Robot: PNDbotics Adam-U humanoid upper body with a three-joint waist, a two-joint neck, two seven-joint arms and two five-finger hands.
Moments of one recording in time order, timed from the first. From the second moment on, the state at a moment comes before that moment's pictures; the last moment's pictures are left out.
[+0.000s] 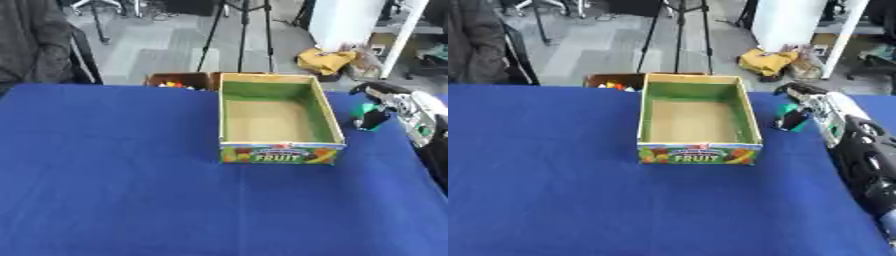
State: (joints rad) left arm -0.24 0.39 0.13 -1.83 0.25 -0.20 -0.06; right arm -0.89 -0.89 -0.07 -0.70 0.83 -0.03 0.36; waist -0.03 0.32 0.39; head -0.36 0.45
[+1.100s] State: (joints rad) left arm -0.23 0.38 0.13 -1.83 0.25 -0.21 -0.08; right arm -0.87 -0.89 -0.07 -0.68 0.82 0.00 0.41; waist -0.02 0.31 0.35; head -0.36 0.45
